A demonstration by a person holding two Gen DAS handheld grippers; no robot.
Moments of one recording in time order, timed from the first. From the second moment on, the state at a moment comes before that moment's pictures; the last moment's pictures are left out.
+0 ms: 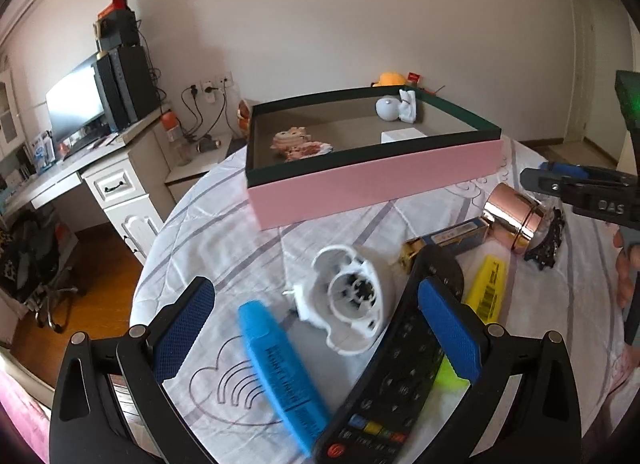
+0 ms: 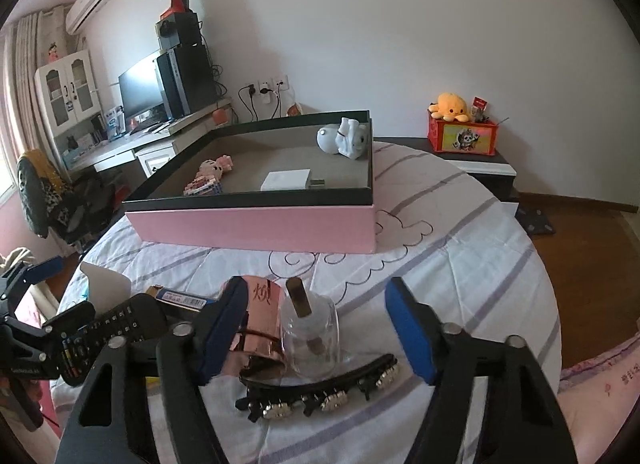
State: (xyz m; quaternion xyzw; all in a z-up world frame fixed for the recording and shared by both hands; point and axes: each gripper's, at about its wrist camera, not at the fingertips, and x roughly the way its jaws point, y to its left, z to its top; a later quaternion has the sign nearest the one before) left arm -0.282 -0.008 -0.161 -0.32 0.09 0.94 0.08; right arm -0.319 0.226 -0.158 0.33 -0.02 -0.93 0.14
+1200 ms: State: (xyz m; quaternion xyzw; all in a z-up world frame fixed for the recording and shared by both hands) left arm -0.299 -0.002 -0.165 -0.33 0.06 0.94 0.09; right arm -0.313 0.218 -0.156 0.32 0.01 -0.94 0.14
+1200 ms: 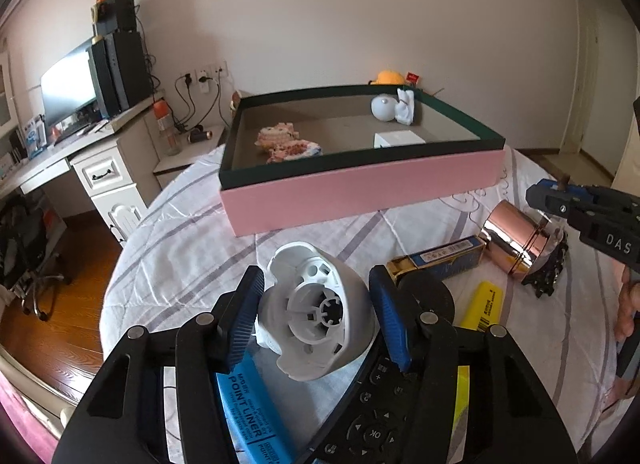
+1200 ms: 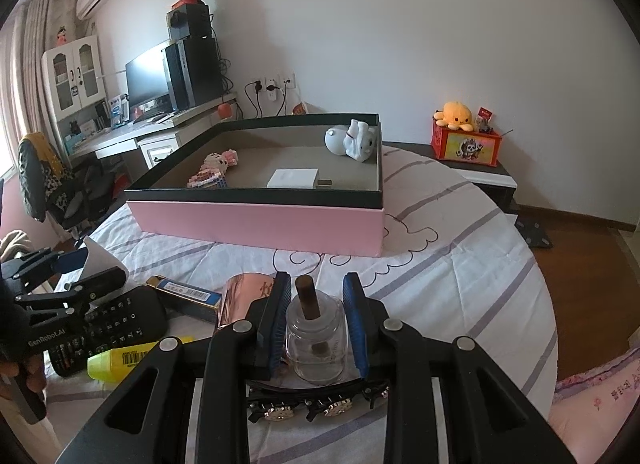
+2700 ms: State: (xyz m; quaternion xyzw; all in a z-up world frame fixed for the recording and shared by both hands) left arm -0.486 0.066 -0.116 -0.41 0.13 0.89 0.15; right arm -0.467 0.186 -0.120 0.36 0.08 -0.92 0.15
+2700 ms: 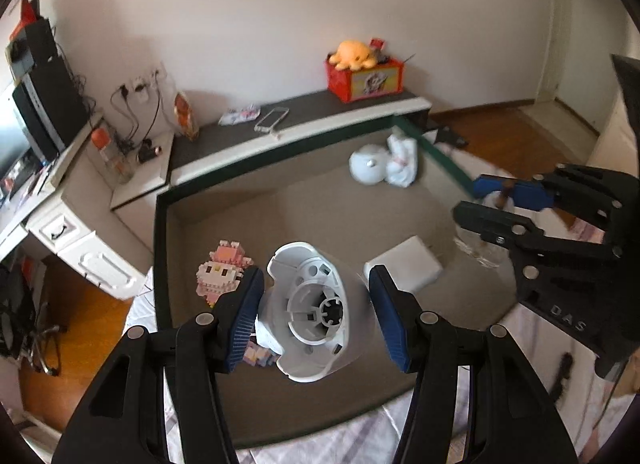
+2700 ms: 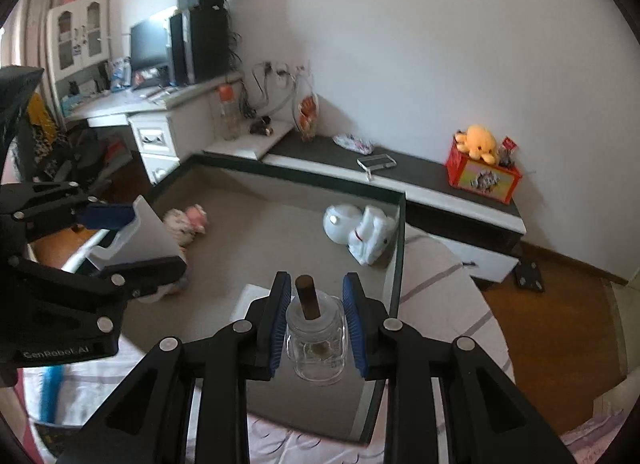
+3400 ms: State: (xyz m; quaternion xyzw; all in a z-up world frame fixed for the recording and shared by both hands) left arm -0.431 0.042 -0.096 -0.35 0.11 0.92 0.13; right arm -0.423 0.204 -0.103 0.33 0.06 -0.93 0.15
